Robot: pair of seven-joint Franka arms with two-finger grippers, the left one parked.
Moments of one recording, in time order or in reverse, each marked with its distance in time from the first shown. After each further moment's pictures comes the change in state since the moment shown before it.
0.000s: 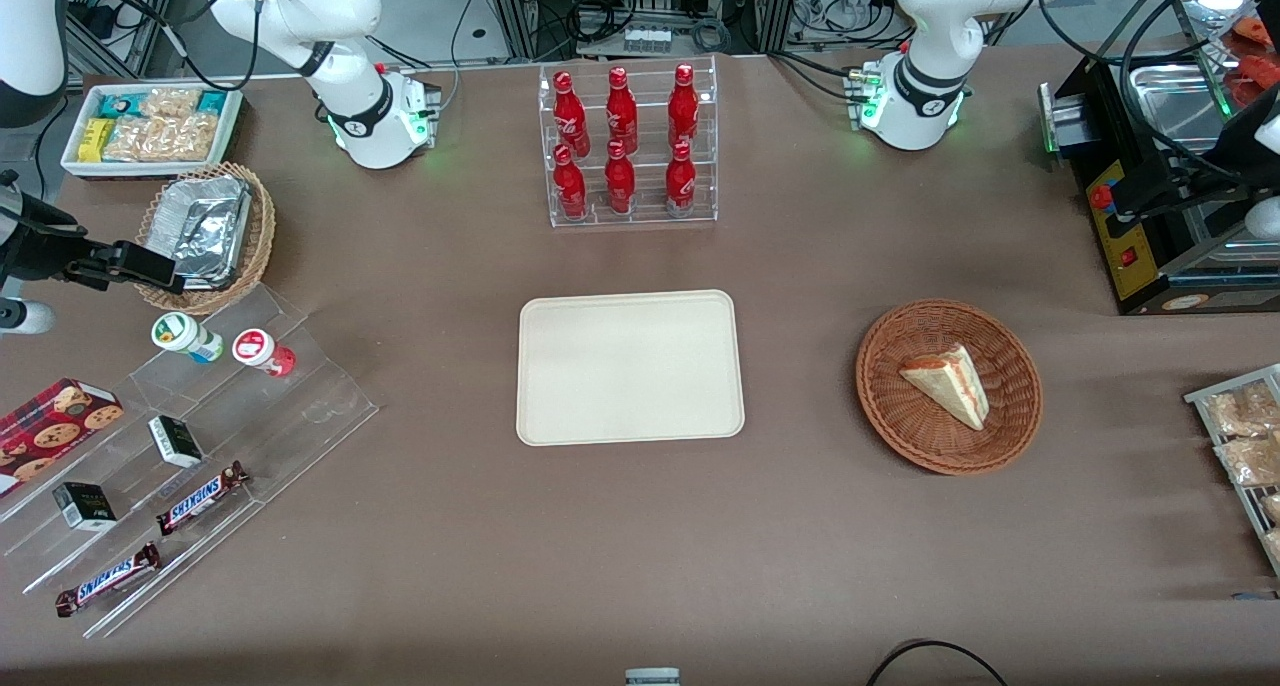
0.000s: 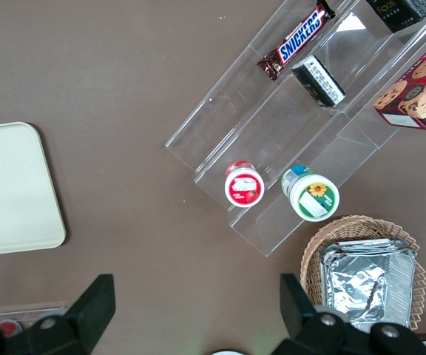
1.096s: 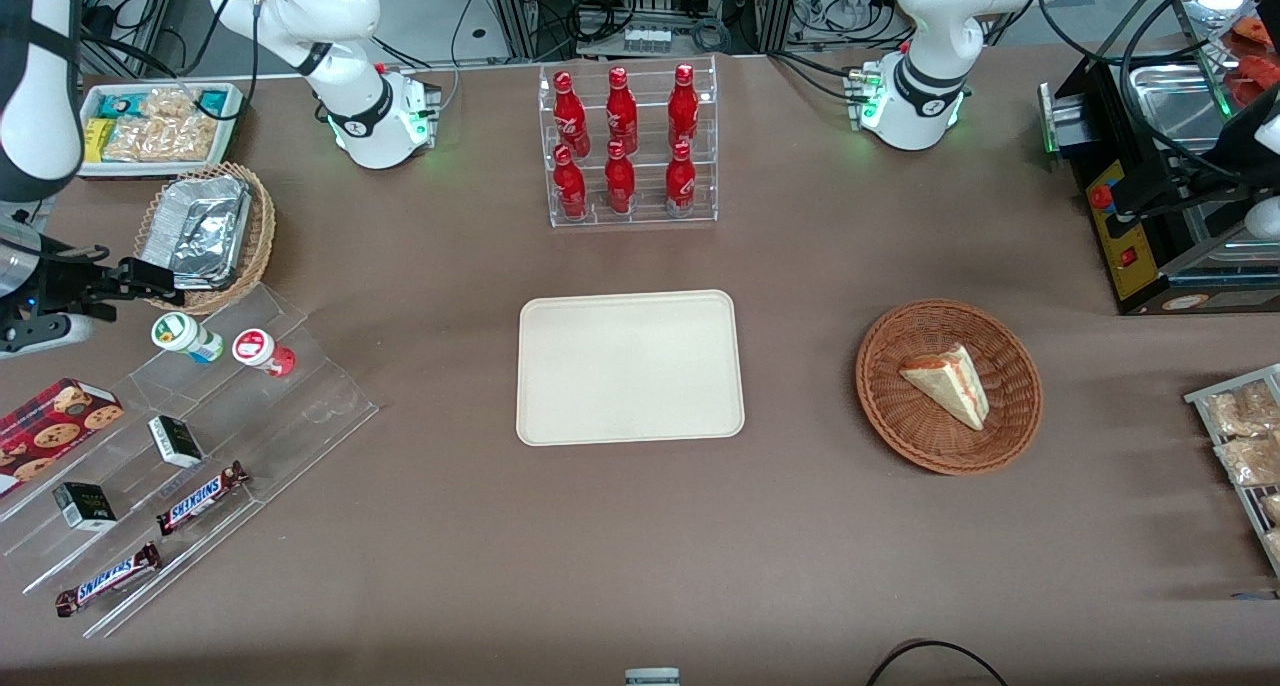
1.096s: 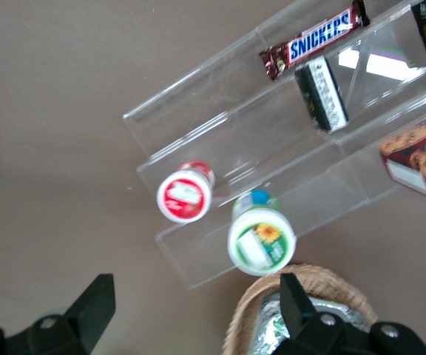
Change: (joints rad) arm -0.108 -0.009 -0.053 -0.296 -0.002 0.295 -0.534
